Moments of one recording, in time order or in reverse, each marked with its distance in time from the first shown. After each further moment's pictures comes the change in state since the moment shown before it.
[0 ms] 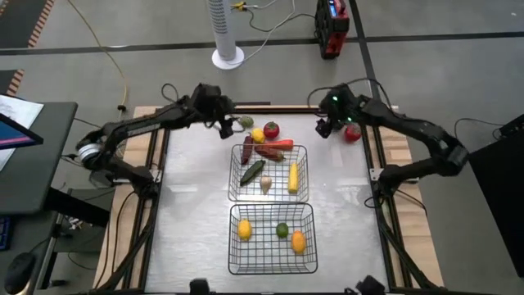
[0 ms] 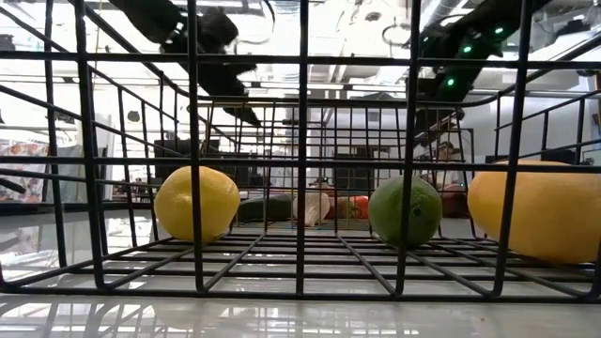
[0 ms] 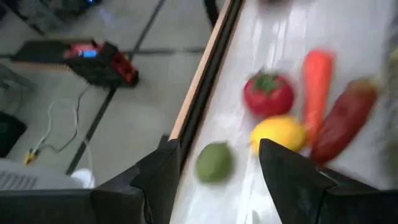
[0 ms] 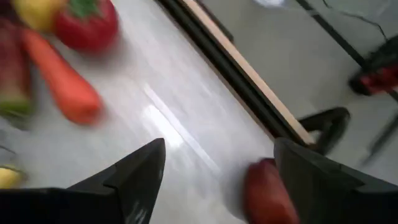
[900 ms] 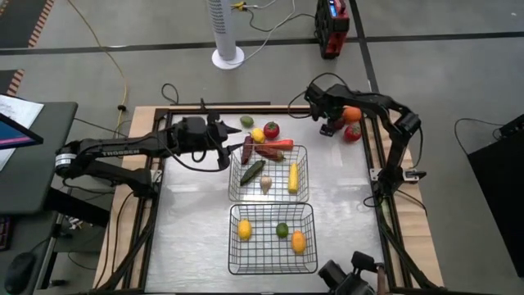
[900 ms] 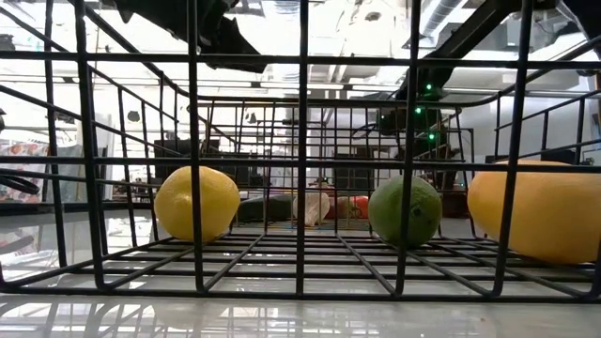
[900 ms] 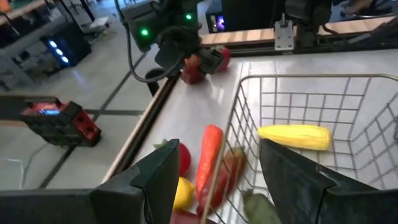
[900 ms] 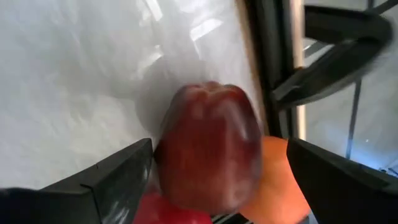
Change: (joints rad) left arm -0.377 -0.257 -0.157 0.118 -0.129 -0.243; right arm -0.090 0.550 0.307 -0.412 0.351 -0.268
